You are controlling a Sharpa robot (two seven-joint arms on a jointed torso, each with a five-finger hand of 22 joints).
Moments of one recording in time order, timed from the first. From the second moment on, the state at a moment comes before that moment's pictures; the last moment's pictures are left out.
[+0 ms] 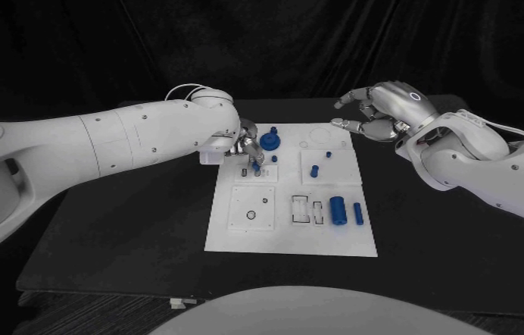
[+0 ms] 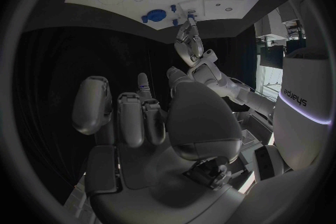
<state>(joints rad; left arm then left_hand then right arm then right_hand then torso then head) 1.36 -0.52 -0.21 1.26 -1.01 0.29 -0.56 0.94 0.04 0.49 -0.07 0.44 1.01 0.06 0.35 0.76 1.47 -0.02 1.57 1.31 1.47 -0.06 1.57 1.31 0.05 1.45 0.05 1.49 1.31 1.31 -0.93 -0.21 1.56 -1.54 -0.66 0.07 1.20 -0.03 0.09 0.28 0.26 0.78 0.11 0.33 0.21 1.46 0.01 1.57 1.31 1.47 -0.06 1.44 1.31 0.08 1.45 0.05 1.16 1.31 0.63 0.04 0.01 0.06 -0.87</state>
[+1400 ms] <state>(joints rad) 1.35 -0.58 -0.21 1.31 -0.95 0.17 -0.57 0.90 0.05 0.54 -0.08 0.42 1.03 0.06 0.33 0.77 1.47 -0.02 1.57 1.31 1.47 -0.06 1.57 1.31 0.05 1.45 0.05 1.48 1.31 1.30 -0.93 -0.21 1.56 -1.53 -0.63 0.05 1.21 -0.02 0.09 0.28 0.26 0.78 0.11 0.33 0.20 1.46 0.01 1.57 1.31 1.47 -0.06 1.44 1.31 0.08 1.45 0.05 1.15 1.31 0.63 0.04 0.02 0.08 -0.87</state>
